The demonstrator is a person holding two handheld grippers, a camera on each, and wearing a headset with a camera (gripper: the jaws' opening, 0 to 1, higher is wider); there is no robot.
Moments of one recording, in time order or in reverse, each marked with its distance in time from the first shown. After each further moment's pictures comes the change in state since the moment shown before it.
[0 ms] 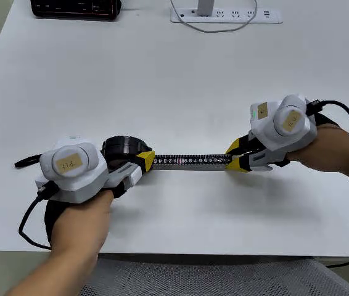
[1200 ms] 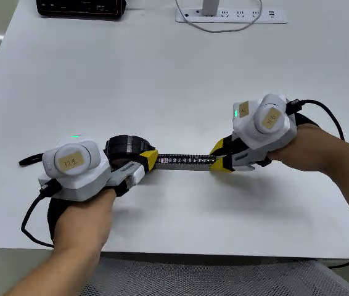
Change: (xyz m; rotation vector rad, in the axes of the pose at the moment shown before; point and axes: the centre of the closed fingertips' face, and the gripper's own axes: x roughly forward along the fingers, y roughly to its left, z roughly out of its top) left arm -0.001 0.000 0.000 -0.012 0.001 -0.006; right arm 0.024 0.005 0.033 0.004 -0.042 0.032
